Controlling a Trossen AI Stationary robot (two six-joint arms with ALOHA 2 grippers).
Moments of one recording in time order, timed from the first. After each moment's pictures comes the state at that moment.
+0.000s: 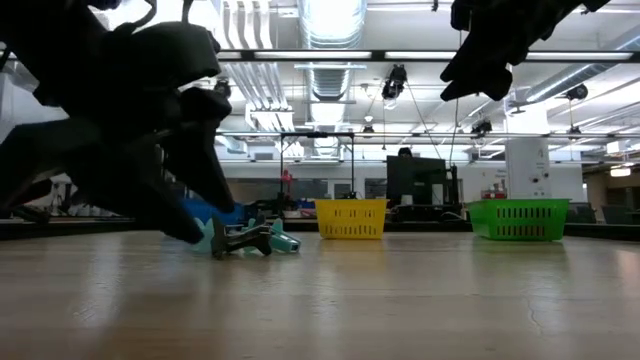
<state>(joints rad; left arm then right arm) -0.53 1.69 0.85 -0.15 -0.52 -0.05 0.00 1.00 0.78 -0.45 0.10 0.40</state>
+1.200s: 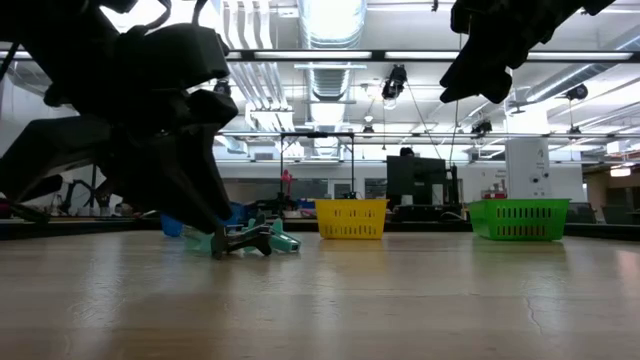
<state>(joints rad) -0.50 1.69 0.86 -0.15 -0.49 -0.03 0.00 1.01 0.76 -0.43 0.10 0.40</state>
